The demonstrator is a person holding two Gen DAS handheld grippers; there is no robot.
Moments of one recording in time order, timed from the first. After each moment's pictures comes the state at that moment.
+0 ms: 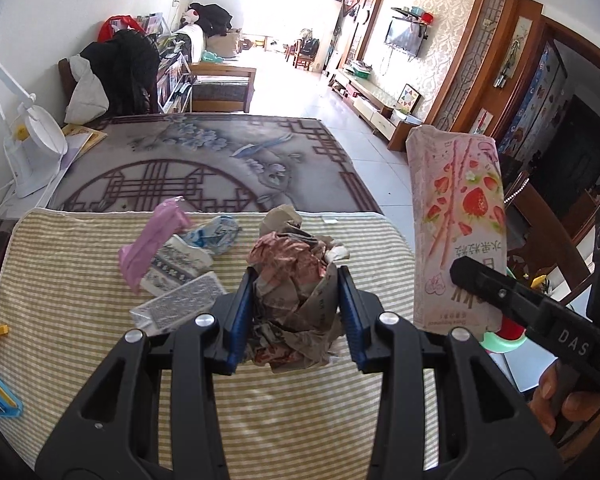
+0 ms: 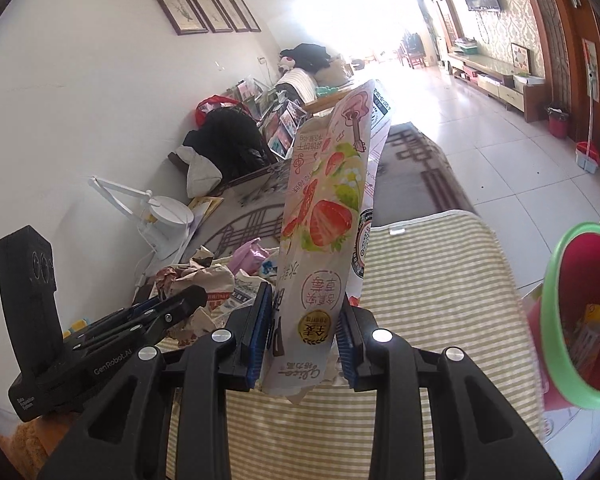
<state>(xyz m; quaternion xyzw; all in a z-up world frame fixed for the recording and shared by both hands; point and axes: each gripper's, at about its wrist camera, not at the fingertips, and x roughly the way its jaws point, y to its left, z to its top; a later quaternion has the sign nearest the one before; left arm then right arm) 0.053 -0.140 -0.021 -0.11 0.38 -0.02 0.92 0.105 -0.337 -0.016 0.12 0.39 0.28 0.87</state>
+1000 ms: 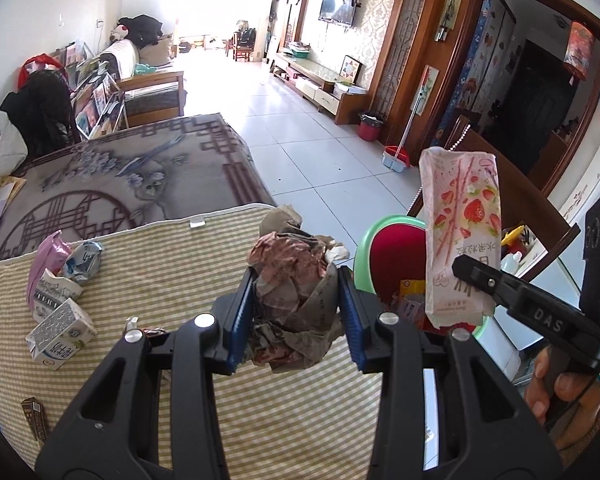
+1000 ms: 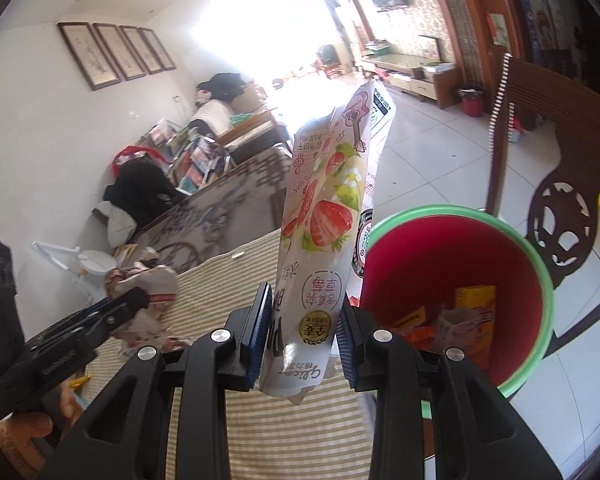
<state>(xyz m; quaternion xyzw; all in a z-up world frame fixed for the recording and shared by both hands) 0.093 -0.314 -0.021 -0.04 0.39 -0.11 0.91 0.113 -0.531 -0.043 0.17 0.39 0.14 0.90</state>
